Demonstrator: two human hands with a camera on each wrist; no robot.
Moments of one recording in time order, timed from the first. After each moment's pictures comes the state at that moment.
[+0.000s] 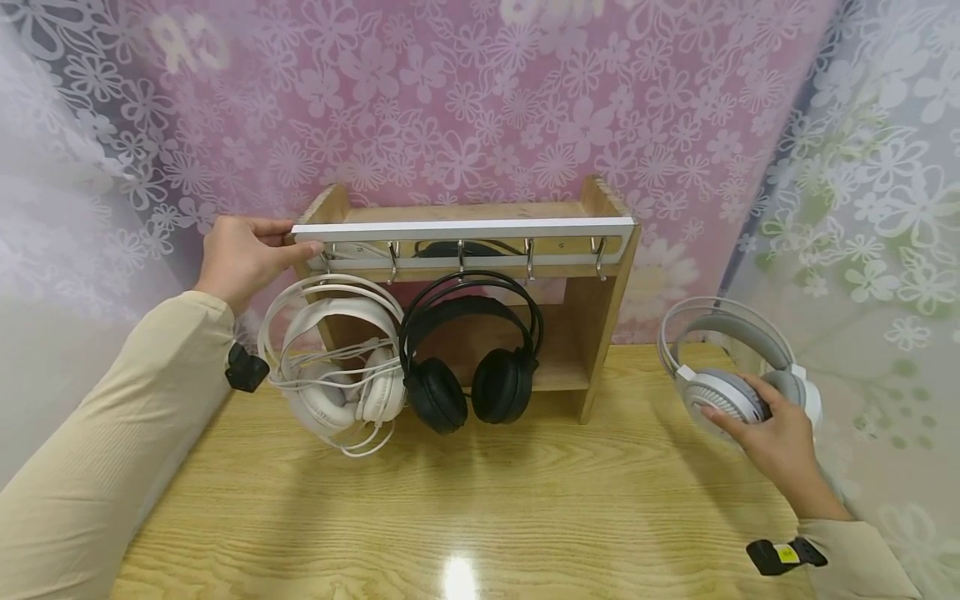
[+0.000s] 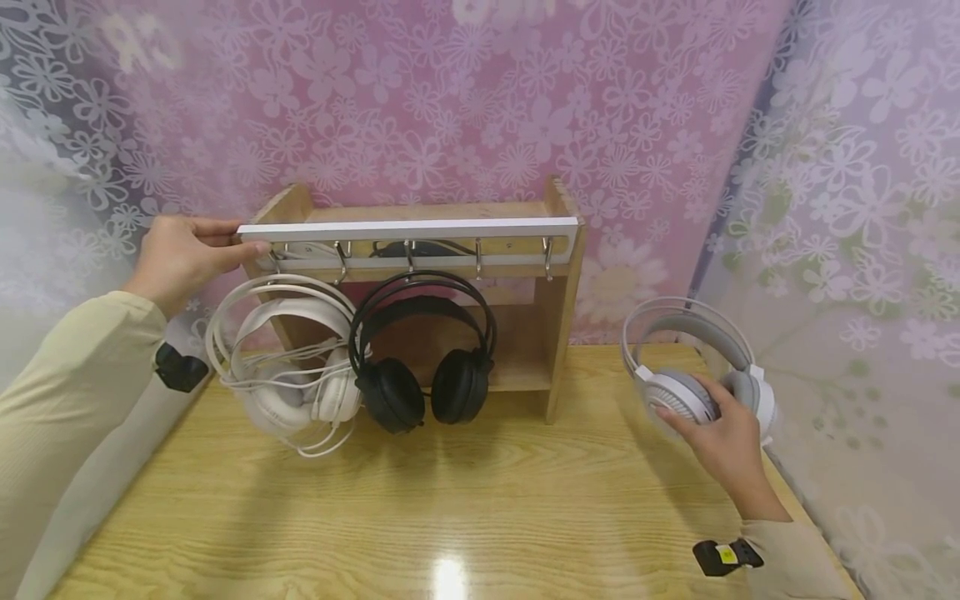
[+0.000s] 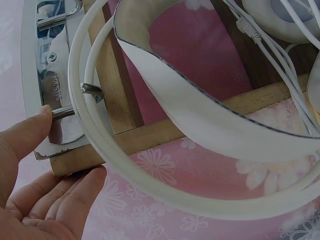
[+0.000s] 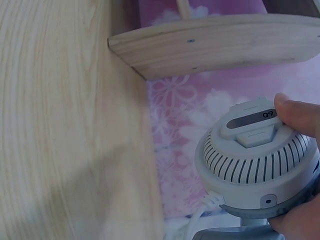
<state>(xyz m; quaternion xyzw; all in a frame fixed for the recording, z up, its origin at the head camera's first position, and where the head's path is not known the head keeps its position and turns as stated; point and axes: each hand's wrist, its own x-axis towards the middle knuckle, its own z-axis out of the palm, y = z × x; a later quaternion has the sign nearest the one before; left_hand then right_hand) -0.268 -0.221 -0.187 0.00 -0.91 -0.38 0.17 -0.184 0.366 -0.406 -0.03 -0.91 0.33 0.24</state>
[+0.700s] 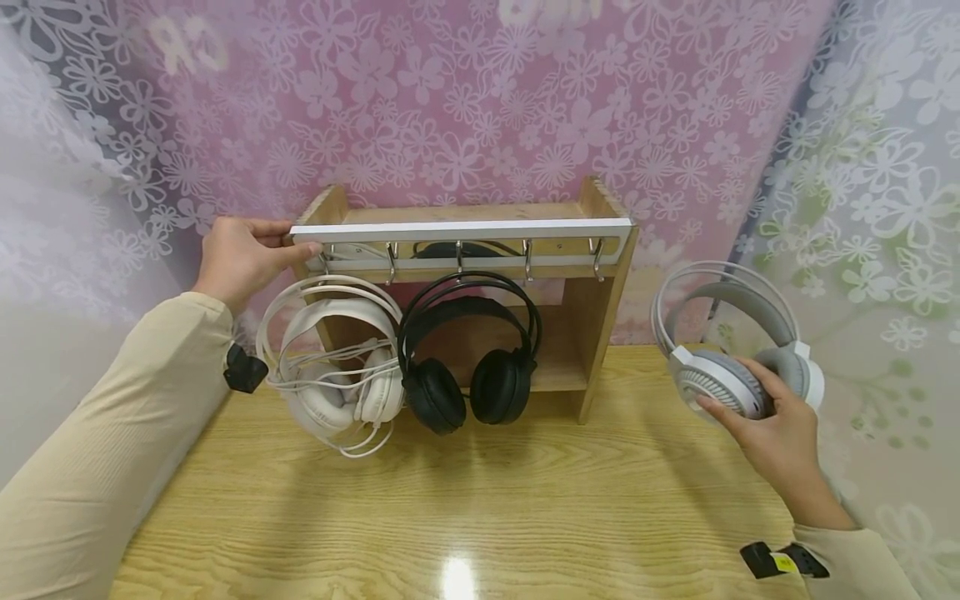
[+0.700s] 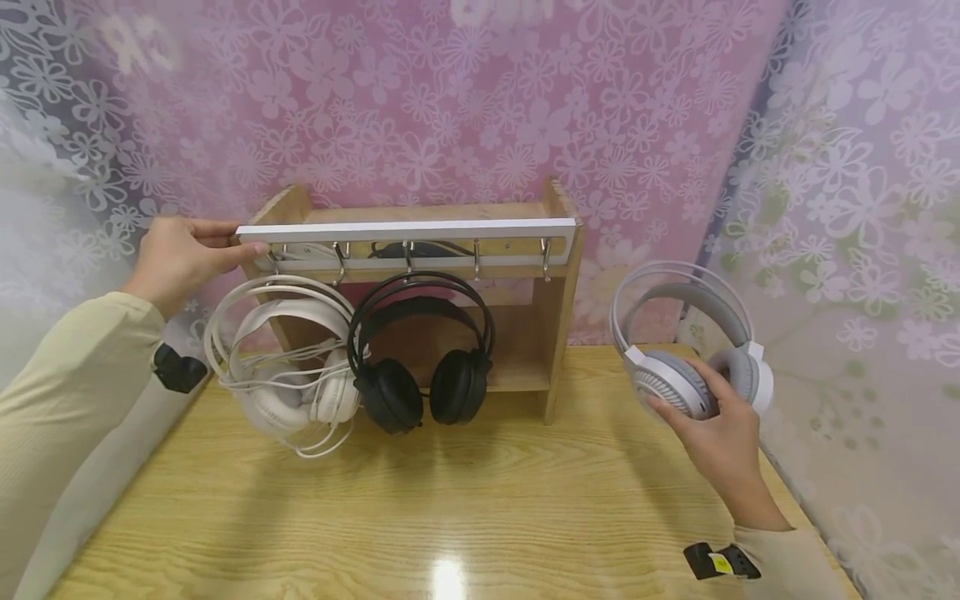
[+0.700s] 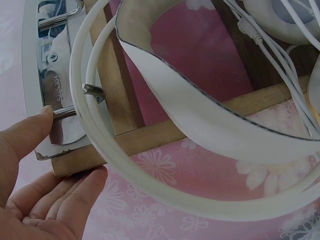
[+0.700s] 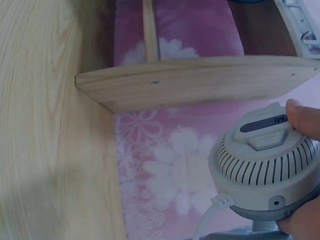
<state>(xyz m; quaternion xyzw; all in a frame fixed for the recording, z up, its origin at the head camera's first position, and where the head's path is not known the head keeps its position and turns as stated) -0.266 -0.220 -0.187 0.00 -0.91 -0.38 0.17 -0.170 0.333 -0.379 0.01 -0.84 0.40 0.36</state>
